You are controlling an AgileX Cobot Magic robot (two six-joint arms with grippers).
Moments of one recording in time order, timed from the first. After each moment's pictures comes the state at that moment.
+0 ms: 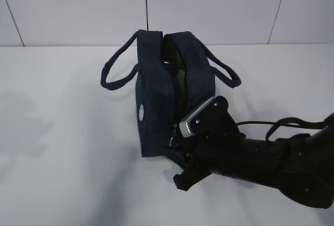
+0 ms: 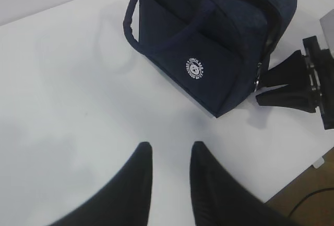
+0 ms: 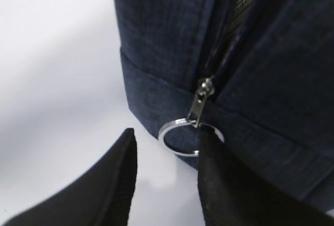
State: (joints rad) left arm -0.57 0.71 -0.60 0.06 0.53 -0.10; right arm 0.53 1.90 -0.63 -0.33 -0.67 0.13
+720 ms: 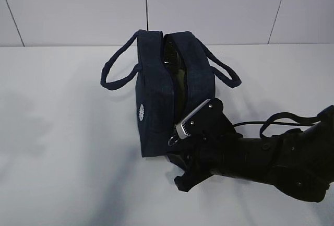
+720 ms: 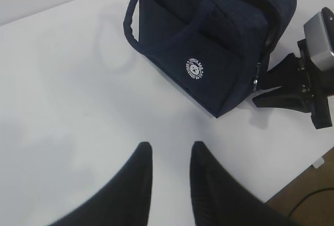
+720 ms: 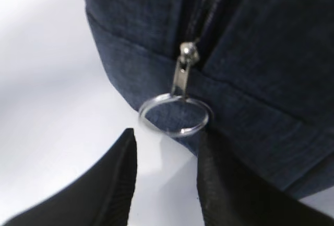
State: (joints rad) left arm -0.57 0.71 -0.60 0.06 0.53 -0.10; right arm 0.53 1.92 -0.67 -0.33 -0.54 0.13
